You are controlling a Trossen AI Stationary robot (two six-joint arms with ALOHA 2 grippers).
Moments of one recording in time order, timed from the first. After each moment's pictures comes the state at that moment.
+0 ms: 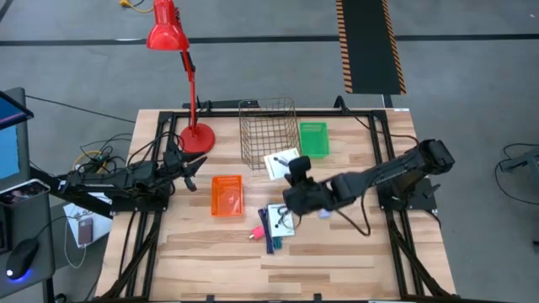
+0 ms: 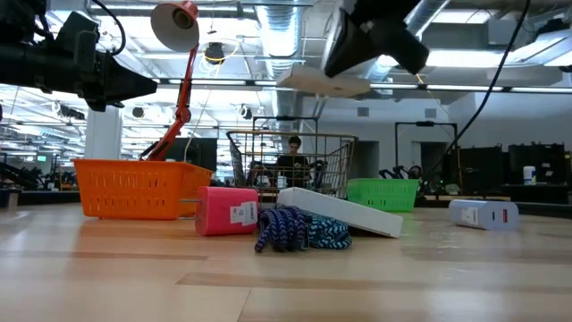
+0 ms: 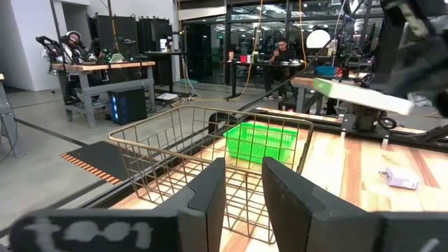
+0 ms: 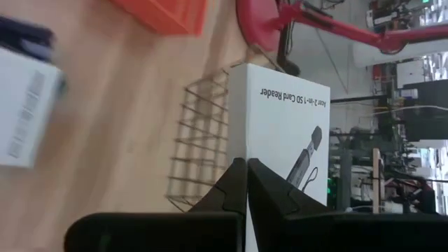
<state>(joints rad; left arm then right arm) 0.00 0.03 0.02 0.07 -0.50 0.00 0.30 1.63 1.27 -0.59 0.79 -0.50</state>
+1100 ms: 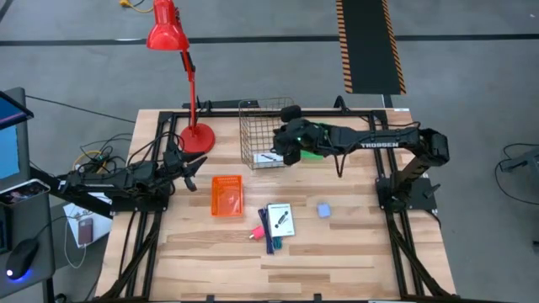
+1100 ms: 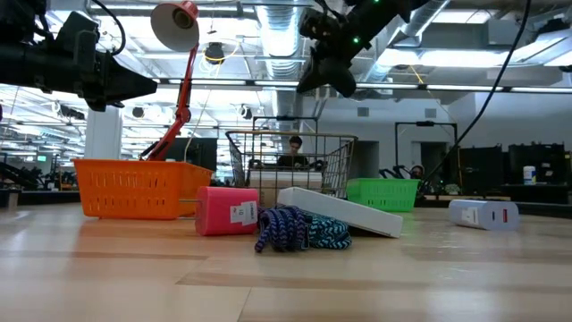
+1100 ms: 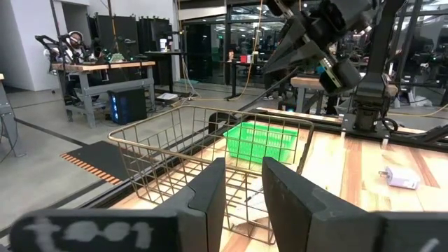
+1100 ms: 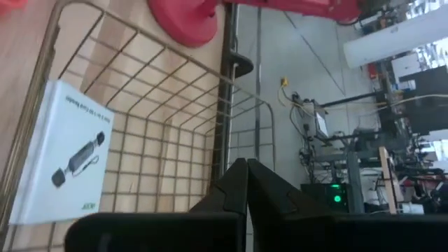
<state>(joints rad) 0.00 0.03 0.02 0.07 -0.50 0.00 -0.16 1.62 1.27 -0.23 0.42 -0.85</state>
